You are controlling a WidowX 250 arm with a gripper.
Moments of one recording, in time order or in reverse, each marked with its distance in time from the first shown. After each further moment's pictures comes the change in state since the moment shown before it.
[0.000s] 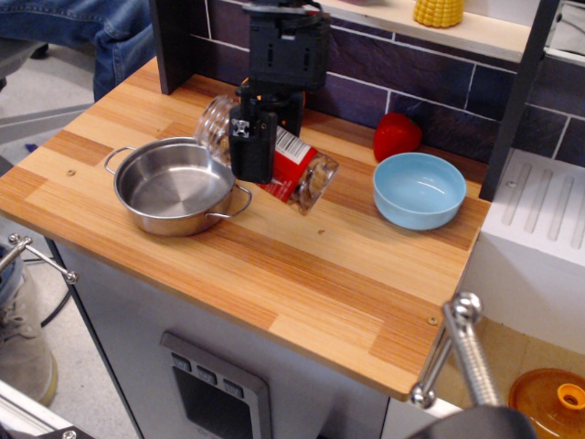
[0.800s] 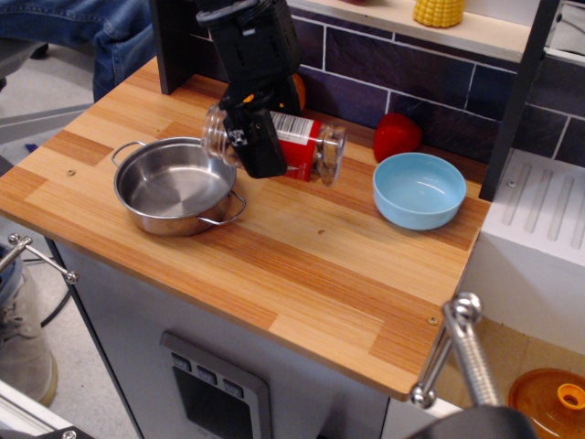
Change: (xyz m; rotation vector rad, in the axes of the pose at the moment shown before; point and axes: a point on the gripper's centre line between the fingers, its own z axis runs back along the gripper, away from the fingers) arm 0.003 0.010 0.006 0.221 -0.296 0.046
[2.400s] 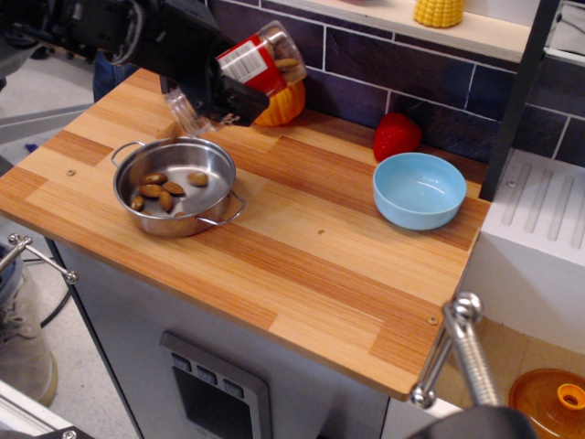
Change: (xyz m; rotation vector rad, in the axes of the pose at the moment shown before) arm -0.018 0.022 0.040 0.645 -0.433 0.338
